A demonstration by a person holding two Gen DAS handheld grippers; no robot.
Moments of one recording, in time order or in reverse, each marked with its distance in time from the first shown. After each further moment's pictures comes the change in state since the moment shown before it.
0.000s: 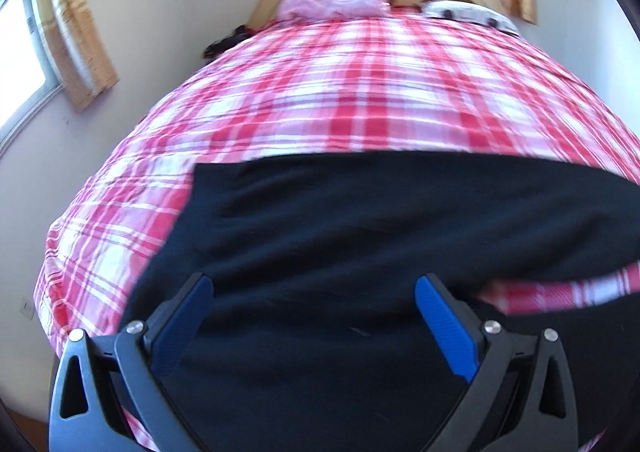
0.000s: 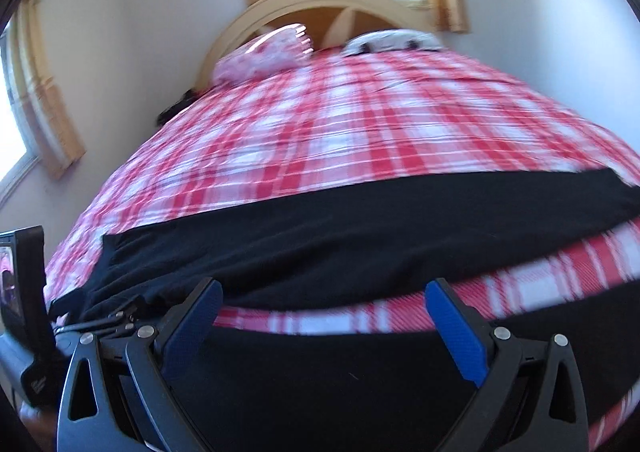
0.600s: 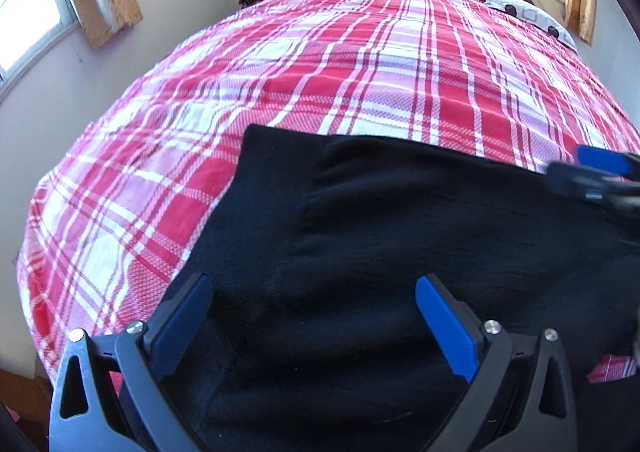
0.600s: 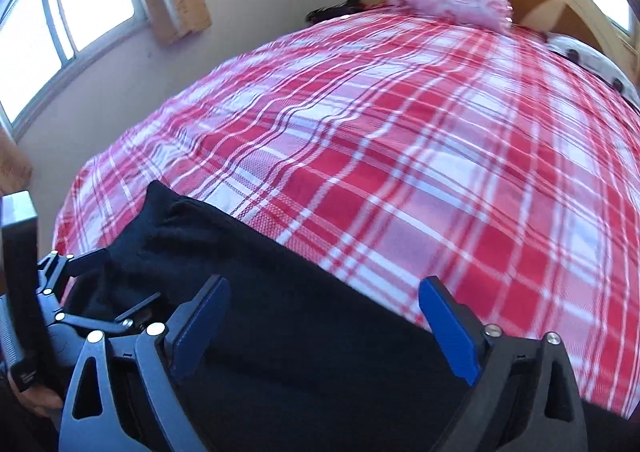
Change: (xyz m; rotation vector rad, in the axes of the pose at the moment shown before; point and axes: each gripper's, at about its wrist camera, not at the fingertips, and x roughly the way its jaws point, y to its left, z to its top) left arm 0.077 0.060 0.013 -0.141 0.147 0.016; right arm 0.191 0.151 0.082 -0.486 0.273 0.367
